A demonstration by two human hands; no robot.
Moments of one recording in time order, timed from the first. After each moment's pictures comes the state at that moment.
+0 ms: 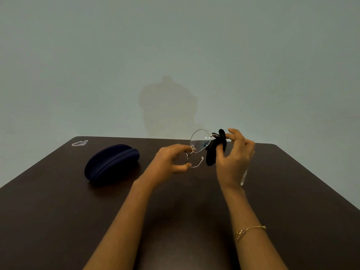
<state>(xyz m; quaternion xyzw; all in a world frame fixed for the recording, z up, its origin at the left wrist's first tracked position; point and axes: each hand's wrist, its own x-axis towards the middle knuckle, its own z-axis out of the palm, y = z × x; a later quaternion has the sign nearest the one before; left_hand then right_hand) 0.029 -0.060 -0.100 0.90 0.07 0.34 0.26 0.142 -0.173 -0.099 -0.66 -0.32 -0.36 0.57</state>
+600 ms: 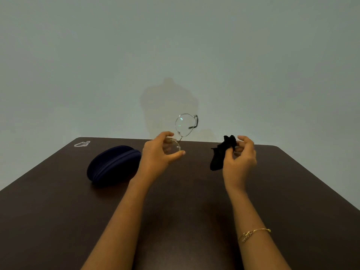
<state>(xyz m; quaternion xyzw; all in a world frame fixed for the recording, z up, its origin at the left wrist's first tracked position) 0.020 -0.053 -0.089 0.81 0.21 0.42 0.33 0.155 -0.174 -0.103 -0.66 -0.26 -0.28 0.65</state>
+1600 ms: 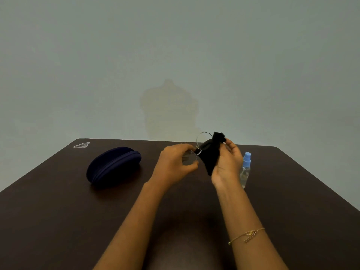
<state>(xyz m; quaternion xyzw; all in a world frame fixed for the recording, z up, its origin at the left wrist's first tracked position) 0.037 -0.079 -0.092 0.88 0.13 0.41 0.21 0.135 -0.155 -0.082 -0.41 -0.06 0.17 0.89</state>
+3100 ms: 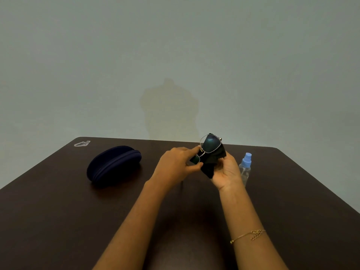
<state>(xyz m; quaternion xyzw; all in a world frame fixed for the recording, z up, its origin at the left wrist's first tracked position) 0.042 -0.075 -0.092 0.93 0.12 0.33 0.09 0.141 -0.165 -0.090 -0.31 -0.09 0.44 0.84</state>
